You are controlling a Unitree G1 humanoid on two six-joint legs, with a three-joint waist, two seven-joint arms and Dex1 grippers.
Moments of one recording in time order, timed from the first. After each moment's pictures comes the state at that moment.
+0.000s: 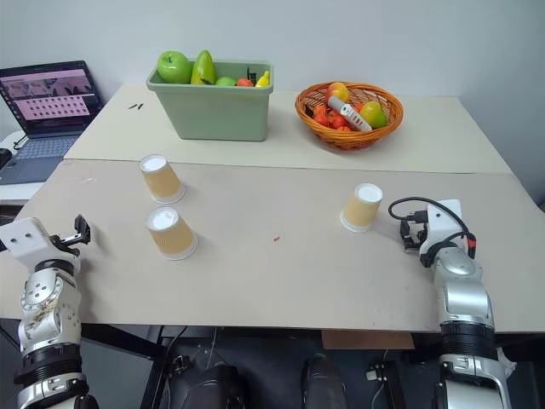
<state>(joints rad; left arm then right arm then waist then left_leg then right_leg) -0.26 0.42 0.55 0.26 -0.26 0.10 -0.01 -0.38 -0.54 -0.25 0.29 0.10 0.34 0.19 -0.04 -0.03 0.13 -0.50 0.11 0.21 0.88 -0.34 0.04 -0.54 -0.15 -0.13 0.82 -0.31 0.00</state>
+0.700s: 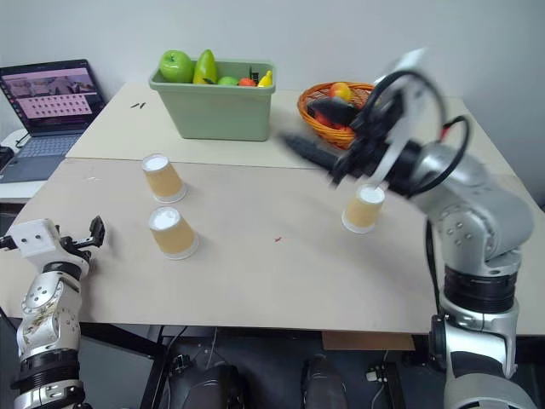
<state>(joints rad) -0.21 0.44 0.48 0.17 -0.32 0.15 -0.19 -0.76 -0.62 -0.03 -0.41 0.87 0.83 0.79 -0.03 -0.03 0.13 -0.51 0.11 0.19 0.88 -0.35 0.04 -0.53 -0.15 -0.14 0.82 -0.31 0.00</state>
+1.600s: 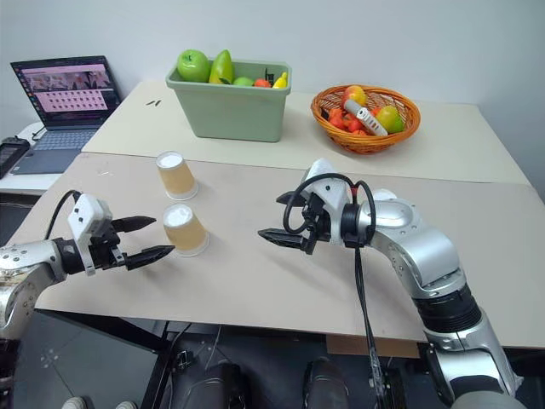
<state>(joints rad) -0.24 0.87 0.17 -0.02 -0.47 0.41 -1.01 -0.63 -0.61 0.17 -0.31 0.51 0.70 0.82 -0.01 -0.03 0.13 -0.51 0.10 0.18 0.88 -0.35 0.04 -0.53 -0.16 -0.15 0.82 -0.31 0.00</state>
